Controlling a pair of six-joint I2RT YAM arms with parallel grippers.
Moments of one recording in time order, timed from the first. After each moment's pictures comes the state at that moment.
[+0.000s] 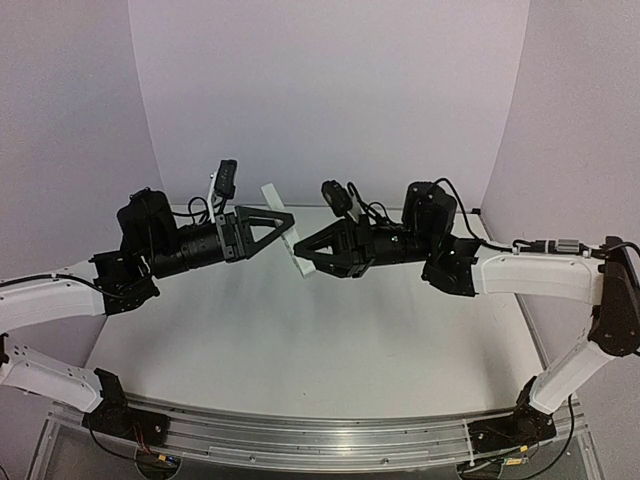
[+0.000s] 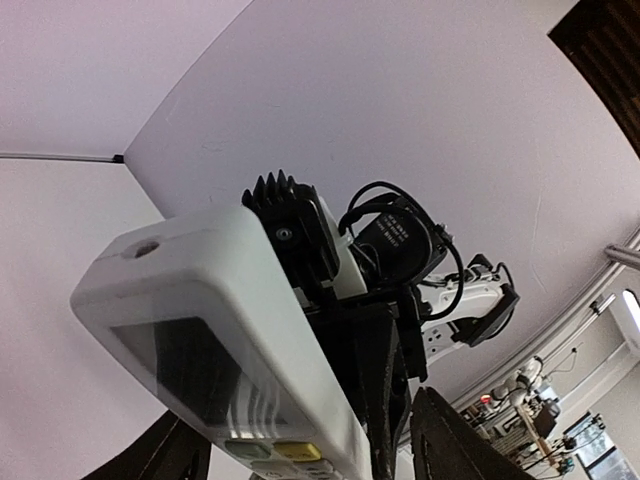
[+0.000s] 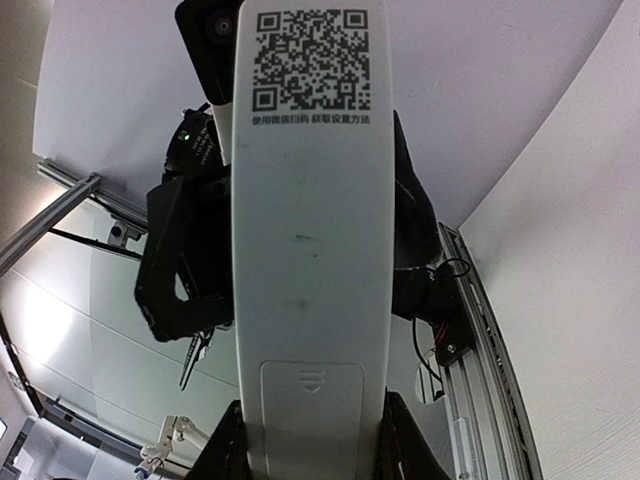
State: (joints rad) left arm -0.92 1.13 0.84 0.40 0.34 -0.82; right arm 0.89 1.56 1.10 0.51 -0.86 1.09
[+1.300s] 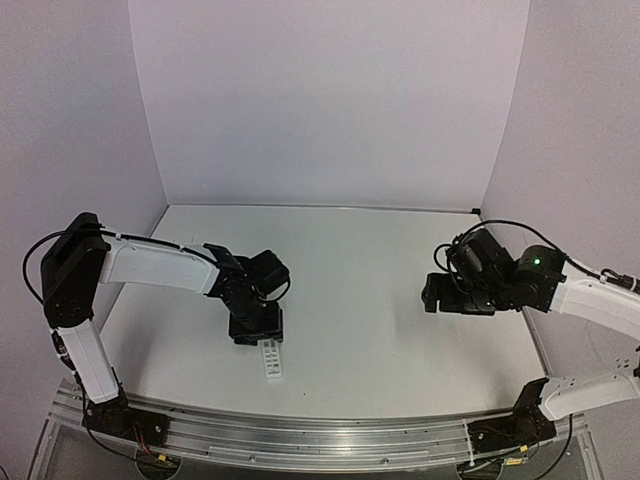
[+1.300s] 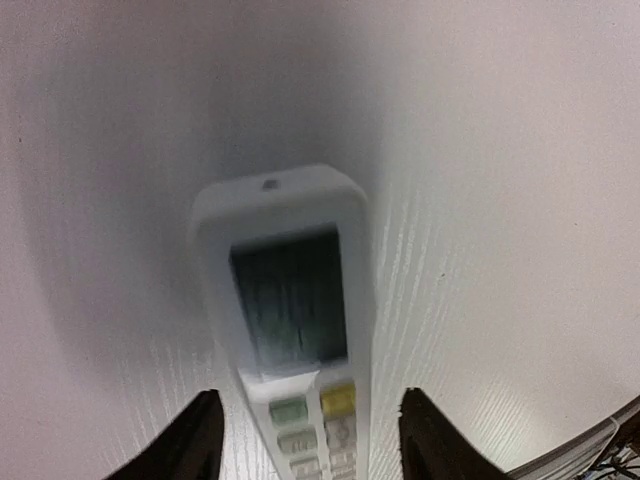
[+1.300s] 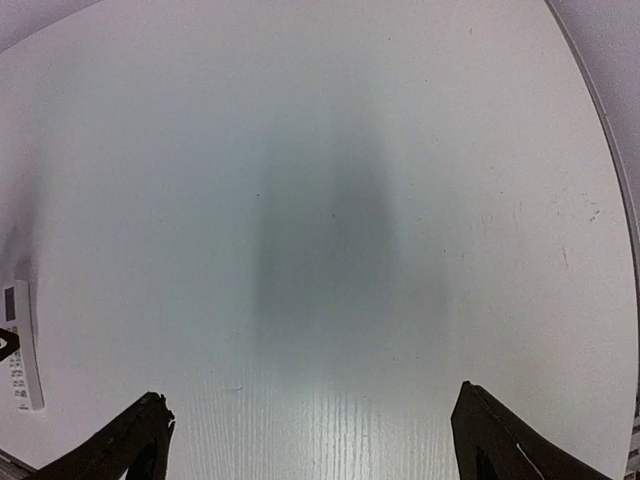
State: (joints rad) left arm -0.92 1.79 1.15 -0.66 0.04 -1.00; right arm 0.83 1.12 0.92 -0.82 0.41 0.77
